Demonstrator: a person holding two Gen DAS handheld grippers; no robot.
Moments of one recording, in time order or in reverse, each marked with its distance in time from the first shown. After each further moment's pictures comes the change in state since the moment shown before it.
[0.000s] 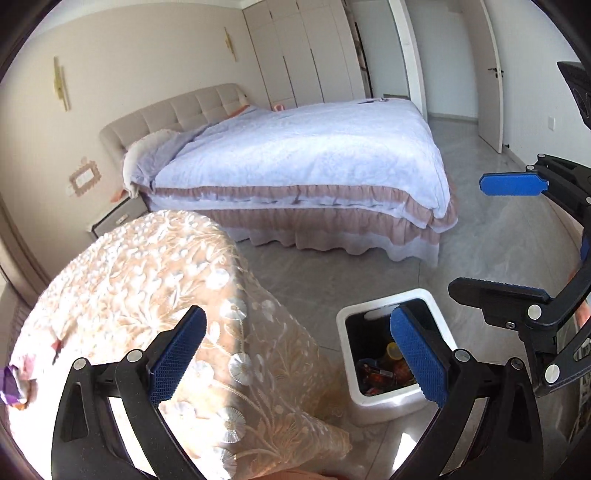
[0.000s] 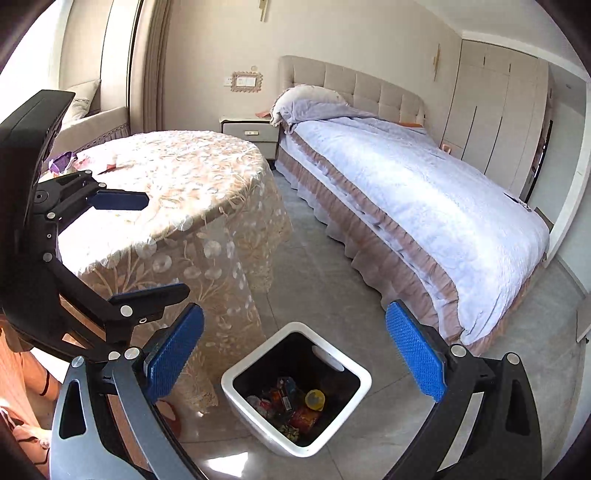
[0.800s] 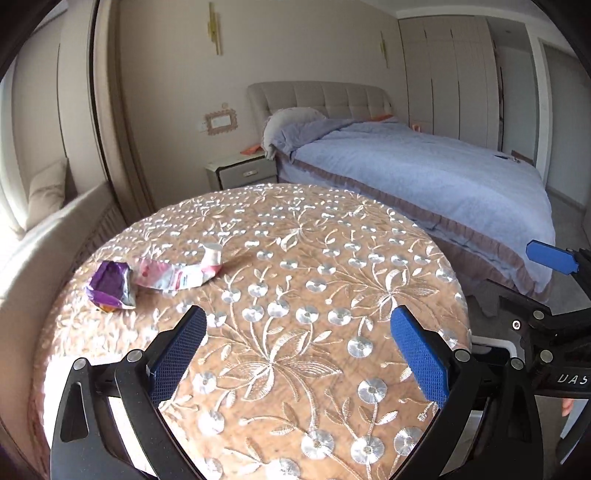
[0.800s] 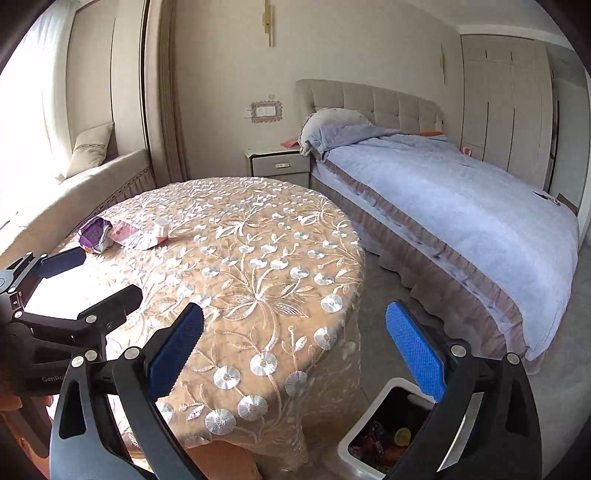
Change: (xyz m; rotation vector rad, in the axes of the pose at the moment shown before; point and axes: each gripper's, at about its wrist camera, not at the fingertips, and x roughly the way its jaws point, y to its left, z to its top) left arm -0.084 0.176 -0.054 -0.405 0.014 0.358; right arm 0.023 0.120 0.102 0.122 -0.072 0.160
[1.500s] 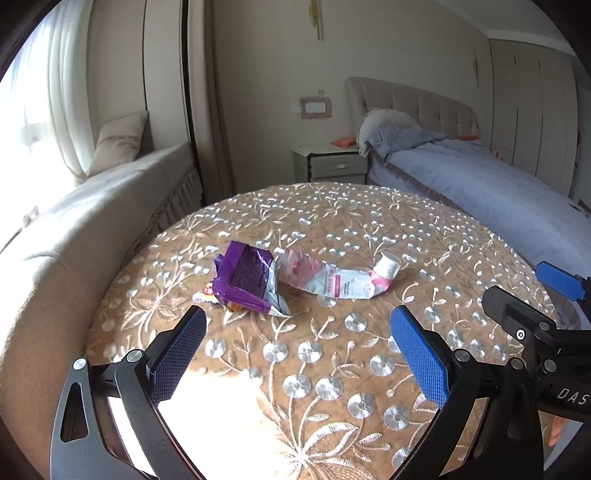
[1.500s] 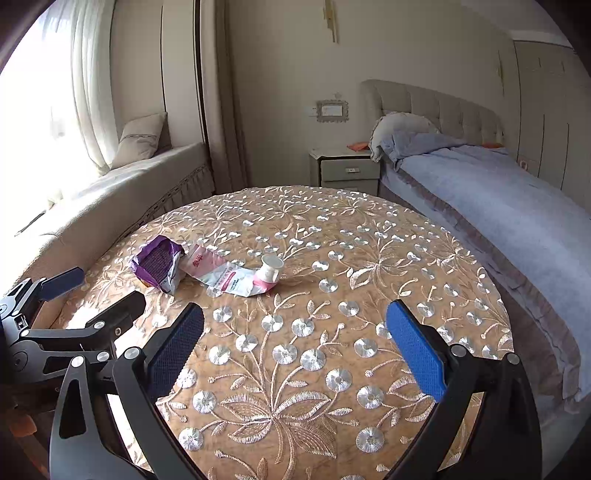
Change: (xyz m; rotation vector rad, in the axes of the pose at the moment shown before) left arm 0.026 0.165 0.009 -0.219 0.041 0.223; right arm 0.083 0.146 0.067 -0.063 0.006 0.183
